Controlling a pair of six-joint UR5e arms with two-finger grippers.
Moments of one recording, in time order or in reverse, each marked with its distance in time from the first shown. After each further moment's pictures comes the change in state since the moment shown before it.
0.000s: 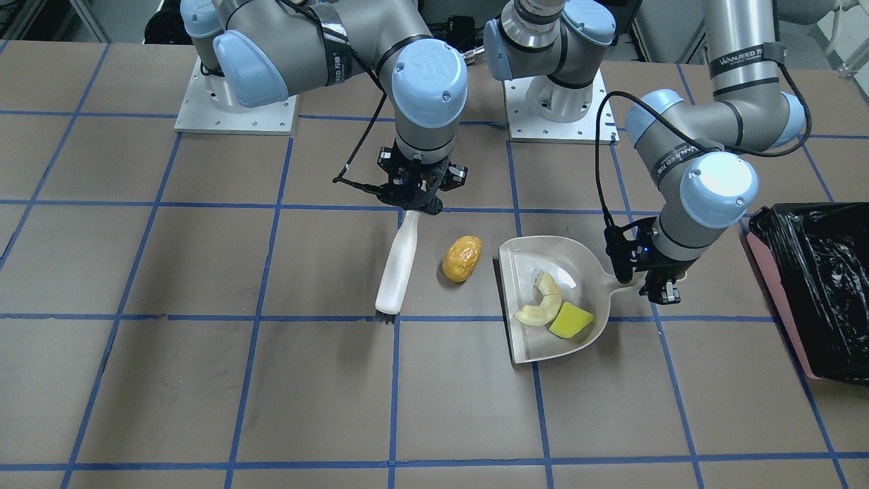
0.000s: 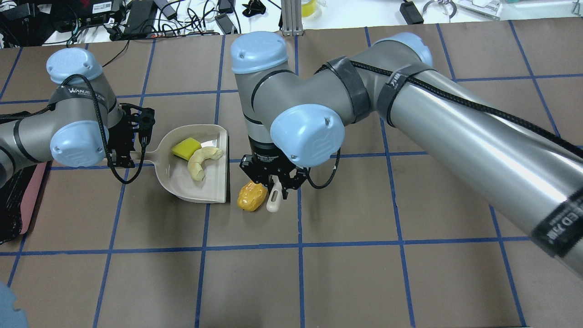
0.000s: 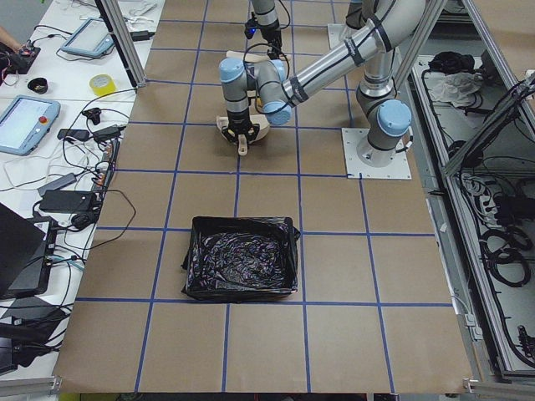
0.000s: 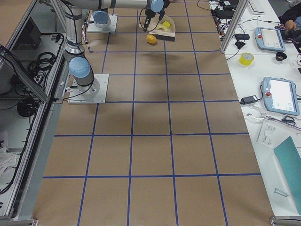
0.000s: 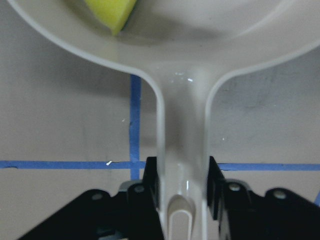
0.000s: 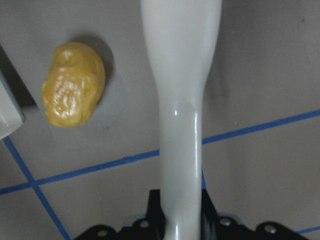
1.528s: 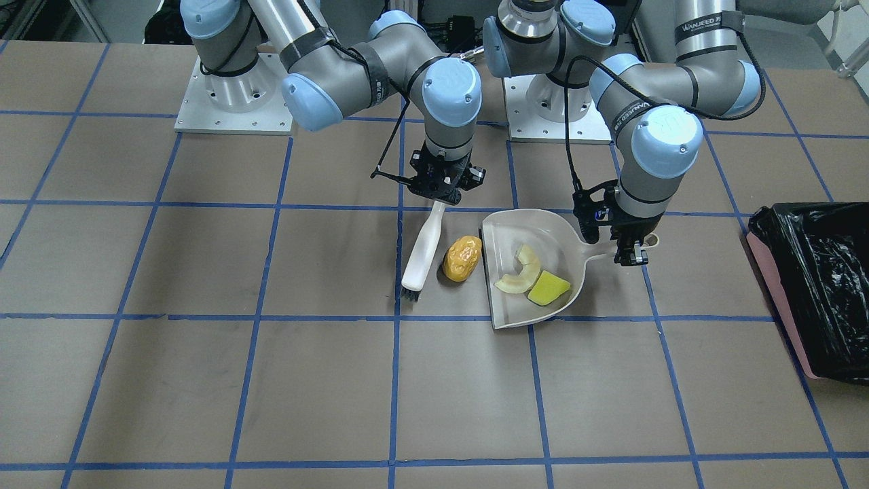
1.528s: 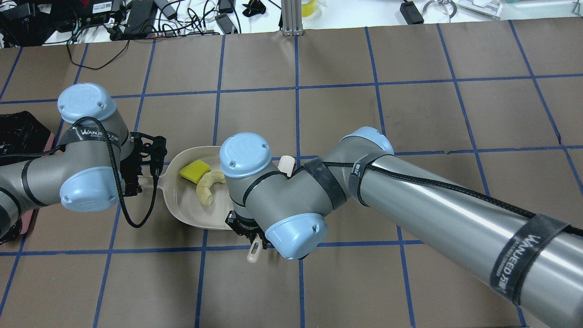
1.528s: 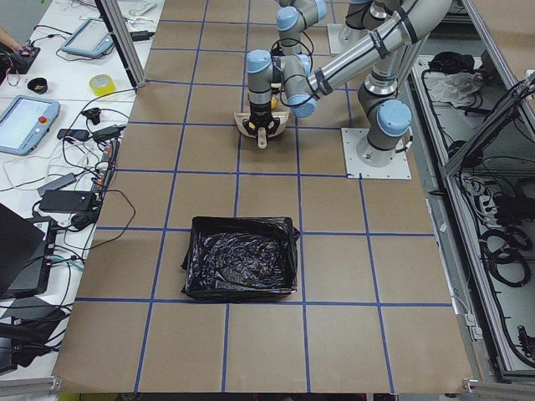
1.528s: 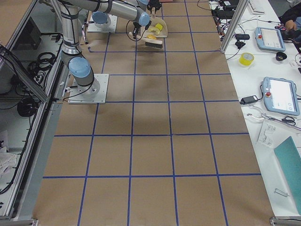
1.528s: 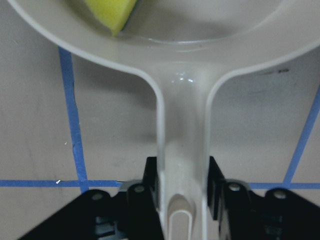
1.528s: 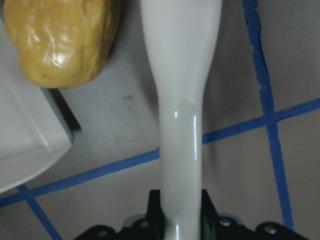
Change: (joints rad) left arm -0.044 0.118 -0.172 0.077 0.016 -0.032; right arm 0.140 0.061 0.232 -0.418 0.045 0.228
